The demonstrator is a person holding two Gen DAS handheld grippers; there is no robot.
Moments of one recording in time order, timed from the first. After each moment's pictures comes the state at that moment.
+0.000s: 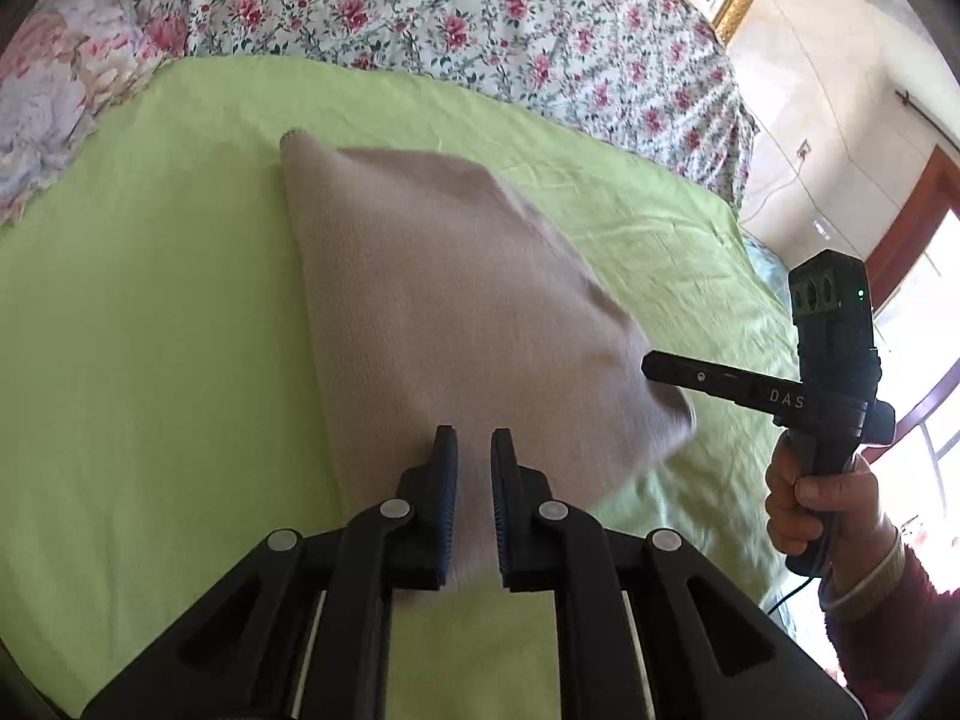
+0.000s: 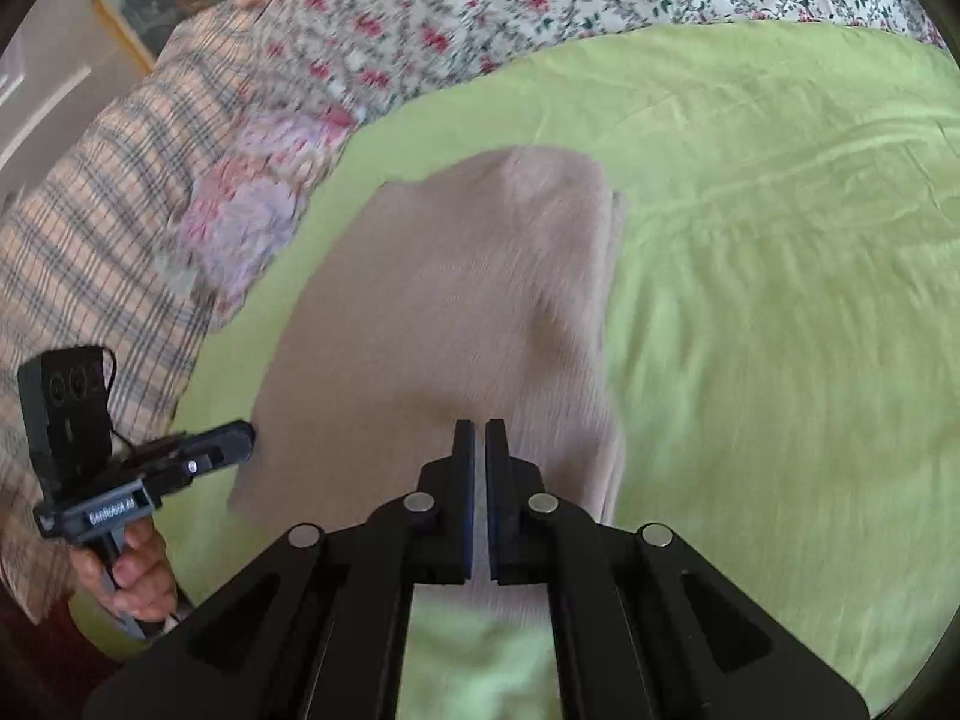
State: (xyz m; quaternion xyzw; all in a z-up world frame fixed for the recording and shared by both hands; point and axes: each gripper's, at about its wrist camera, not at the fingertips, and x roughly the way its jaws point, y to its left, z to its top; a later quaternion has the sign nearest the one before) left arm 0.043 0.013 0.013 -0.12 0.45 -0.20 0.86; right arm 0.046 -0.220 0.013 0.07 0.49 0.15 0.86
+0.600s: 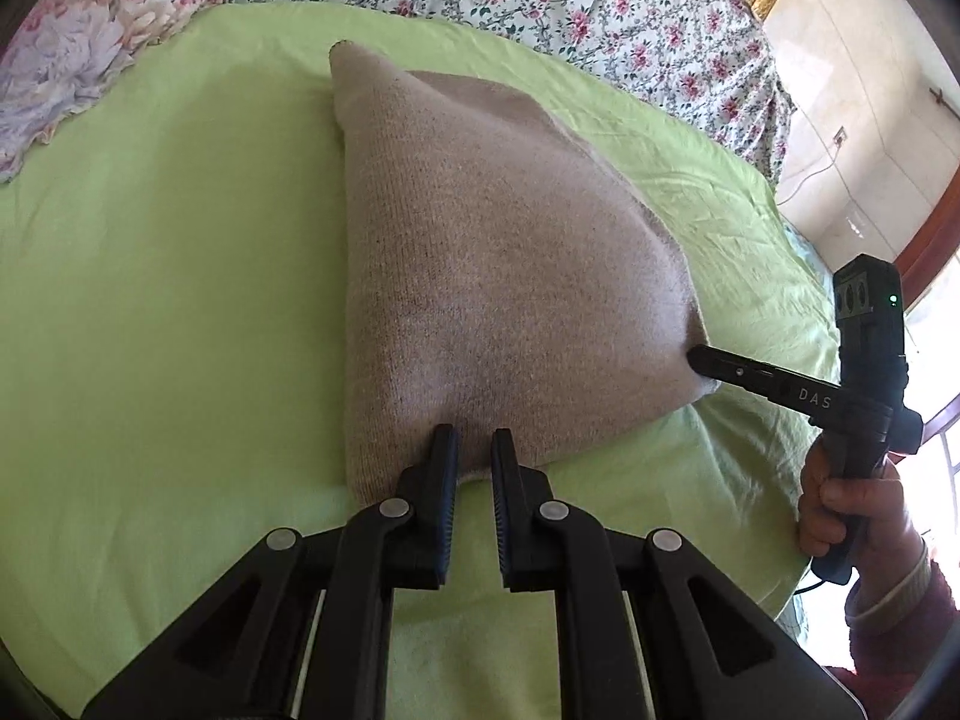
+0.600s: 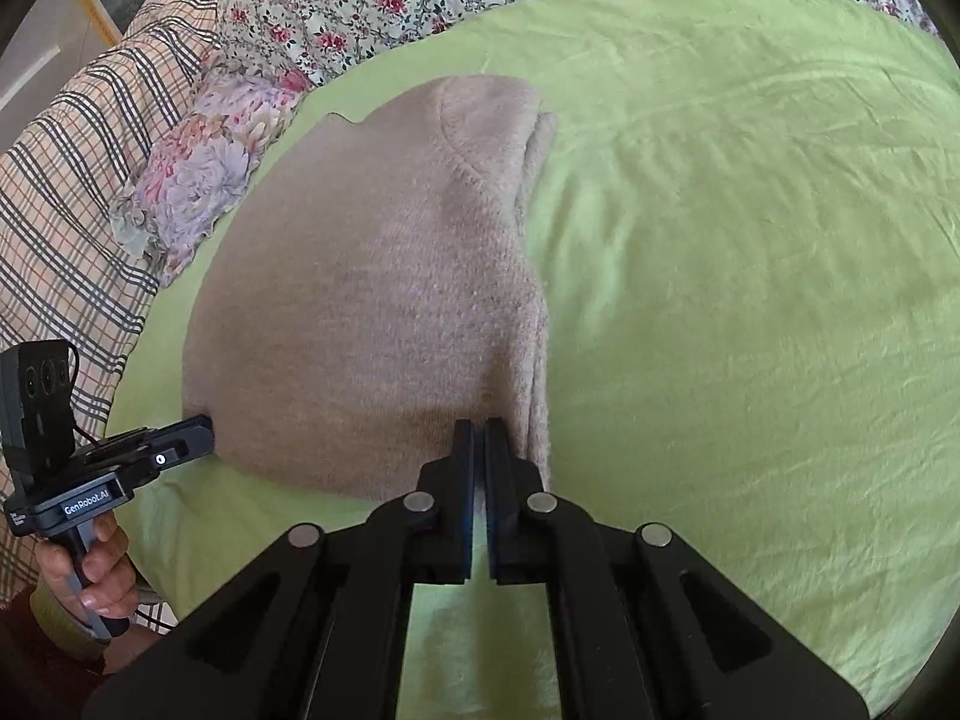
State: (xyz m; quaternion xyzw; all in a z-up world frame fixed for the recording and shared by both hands) left arm 0.019 0.009 -0.028 -0.12 0.48 -0.16 0.85; right arm 0.024 -0.236 -0.016 0.05 0.50 0.10 0.86
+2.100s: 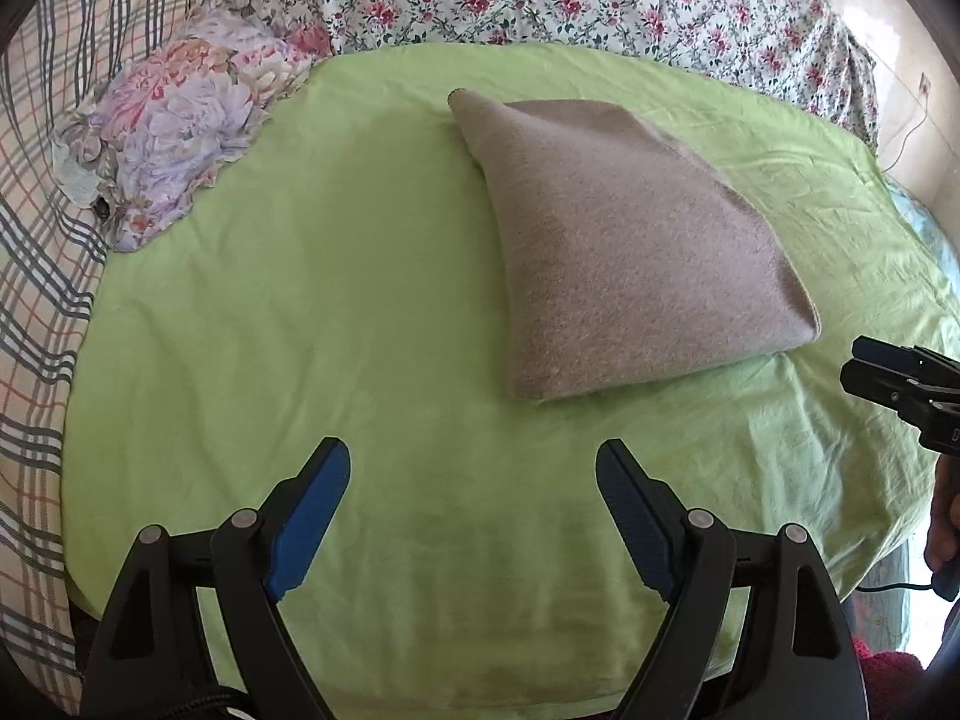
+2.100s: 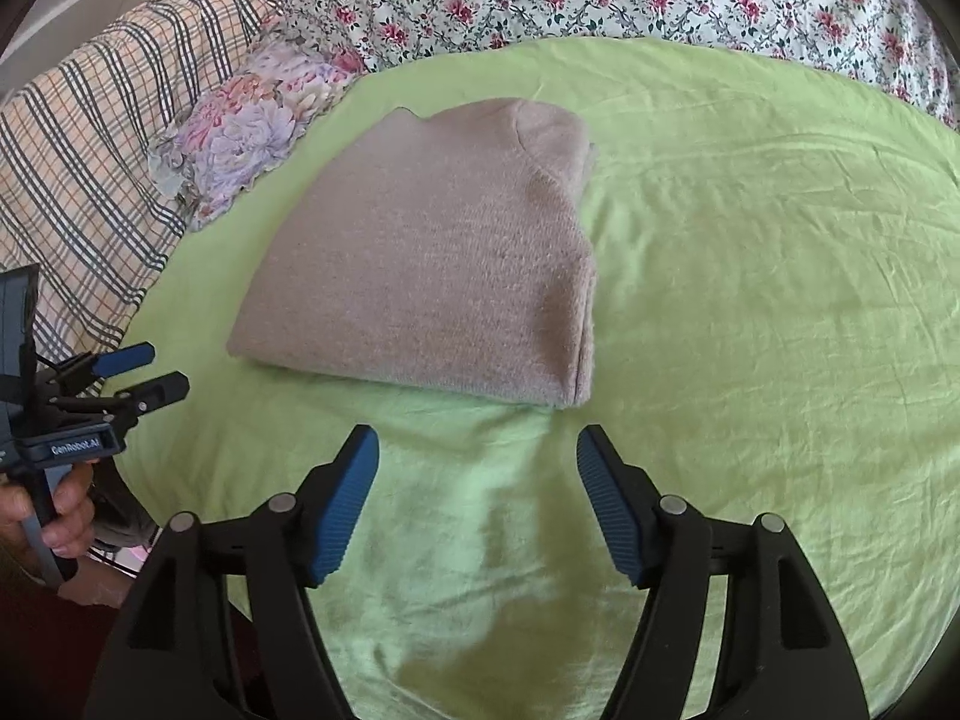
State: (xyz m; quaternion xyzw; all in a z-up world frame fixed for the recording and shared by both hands) left arm -0.030 0.028 0.016 0.01 0.48 -0.01 0.88; right arm -0.036 -0.200 0.025 -0.02 0.48 0.11 0.87
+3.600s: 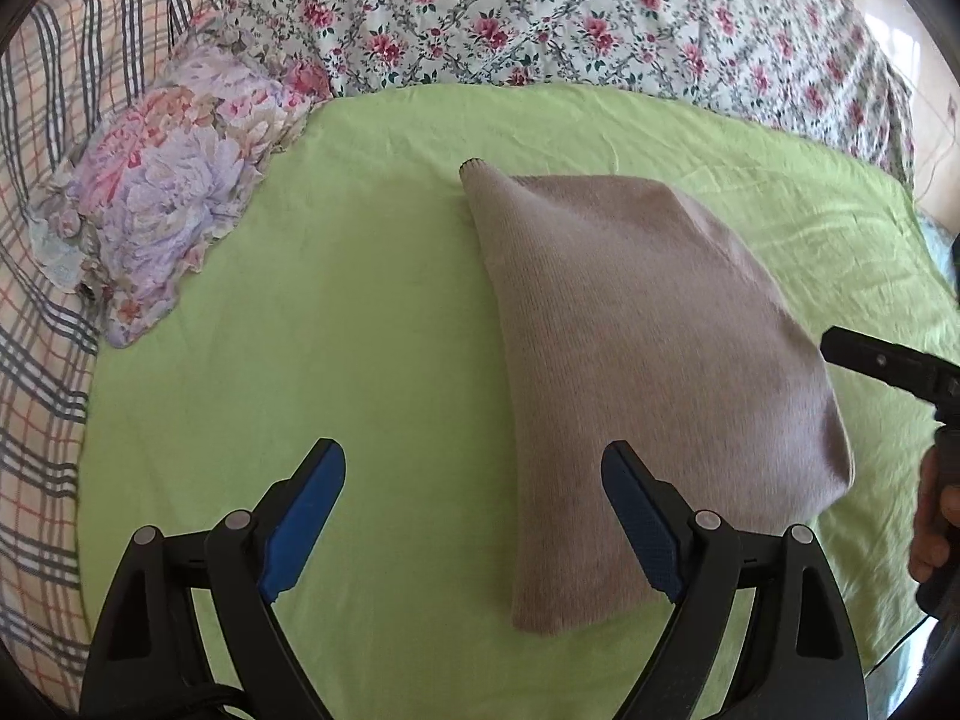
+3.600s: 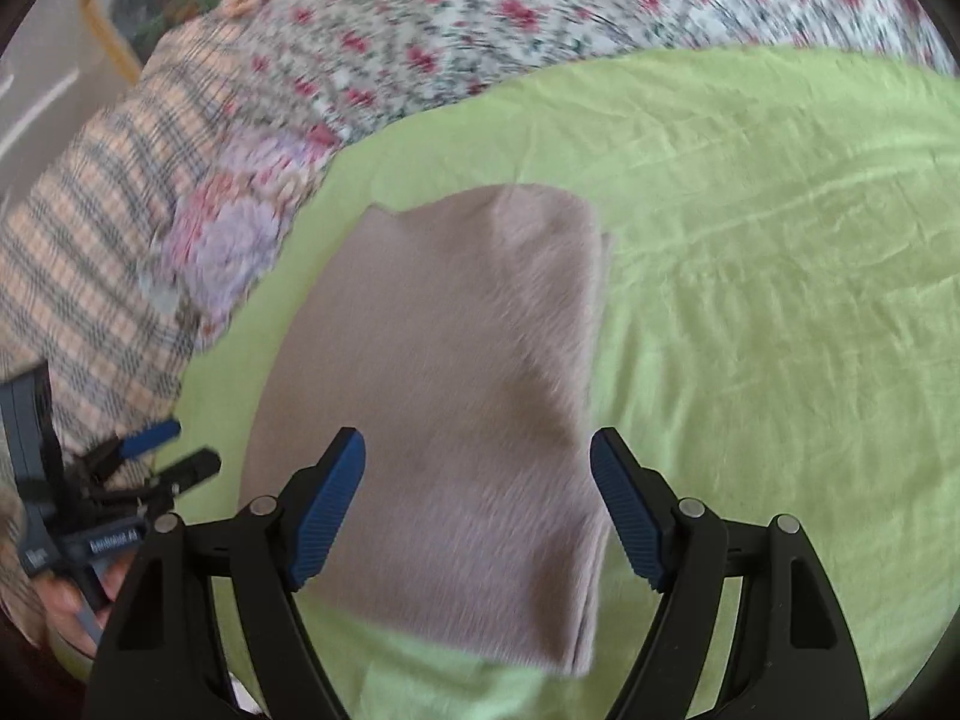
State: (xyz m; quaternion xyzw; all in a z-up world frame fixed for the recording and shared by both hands) left arm 0.065 0.030 0.039 0.00 0.46 0.02 0.89; right arm 0.089 -0.225 0.025 0.11 0.47 0.12 0.87
